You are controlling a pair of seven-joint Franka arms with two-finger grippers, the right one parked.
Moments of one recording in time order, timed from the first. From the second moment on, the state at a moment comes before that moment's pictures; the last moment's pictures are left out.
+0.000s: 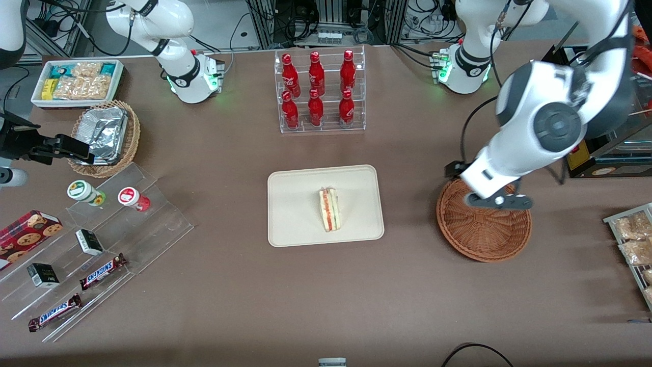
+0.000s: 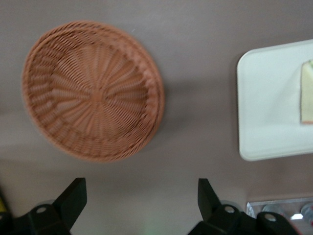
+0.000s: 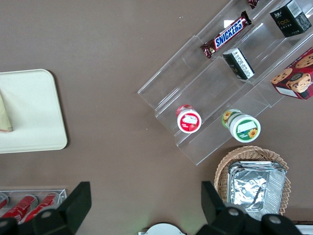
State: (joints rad) arm -0.19 0.16 -0.08 -1.70 0.00 1.66 -0.17
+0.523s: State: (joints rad) arm -0.04 0.00 -0.12 -1.66 0.00 1.44 -0.12
